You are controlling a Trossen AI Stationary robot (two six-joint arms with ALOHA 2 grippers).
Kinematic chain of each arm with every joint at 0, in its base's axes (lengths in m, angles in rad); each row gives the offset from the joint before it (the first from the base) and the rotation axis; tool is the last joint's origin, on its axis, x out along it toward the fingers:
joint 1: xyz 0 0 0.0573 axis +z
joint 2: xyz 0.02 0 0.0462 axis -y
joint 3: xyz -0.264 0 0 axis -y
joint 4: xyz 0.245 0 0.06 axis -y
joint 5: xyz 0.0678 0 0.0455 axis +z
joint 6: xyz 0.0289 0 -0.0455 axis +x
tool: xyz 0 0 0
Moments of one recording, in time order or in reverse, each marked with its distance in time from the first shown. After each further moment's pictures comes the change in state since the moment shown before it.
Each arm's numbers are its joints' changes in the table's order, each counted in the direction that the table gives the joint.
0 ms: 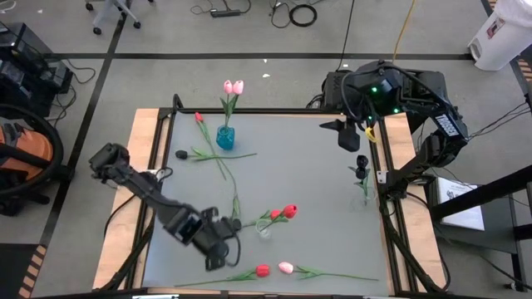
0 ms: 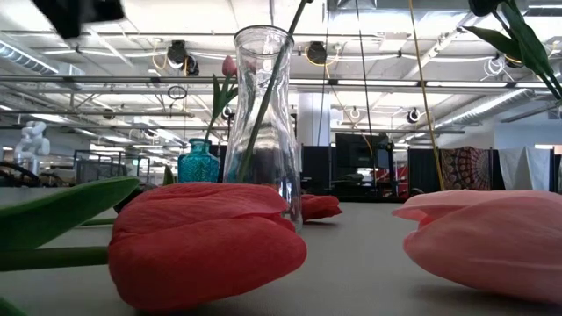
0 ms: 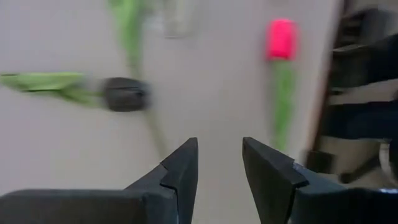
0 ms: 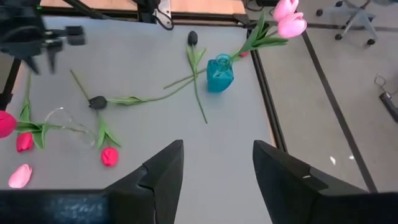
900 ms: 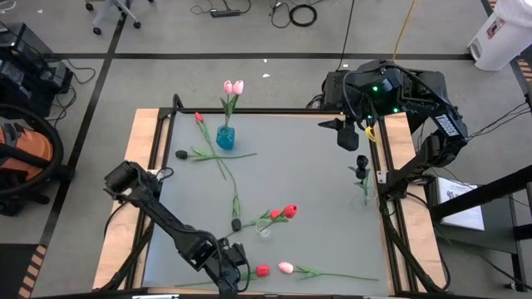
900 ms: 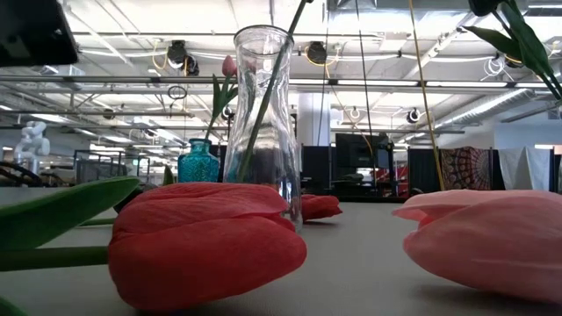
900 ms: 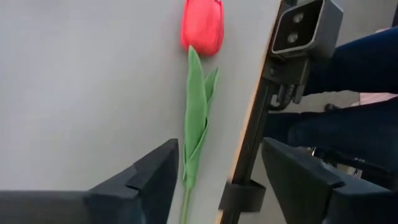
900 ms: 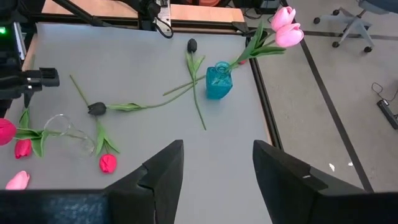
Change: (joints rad) left arm -0.076 -0.244 0.000 0.384 -0.085 -0.207; right arm 0.000 0.000 0.000 0.026 0.002 -0.007
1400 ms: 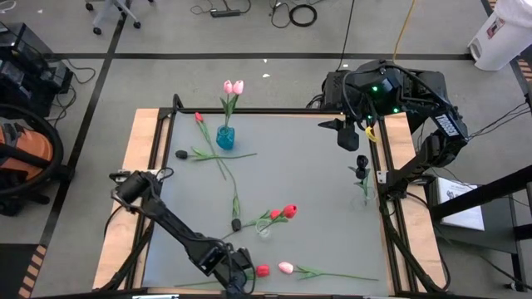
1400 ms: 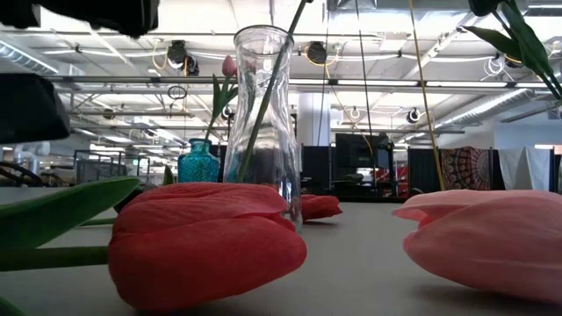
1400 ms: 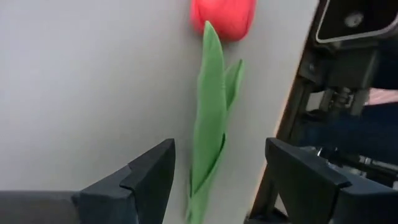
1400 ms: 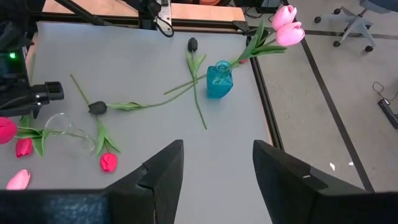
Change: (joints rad) left arm 0.004 -0.142 0.000 0.106 -0.027 -0.035; right arm 0.000 0.000 0.000 -0.004 0.003 0.000
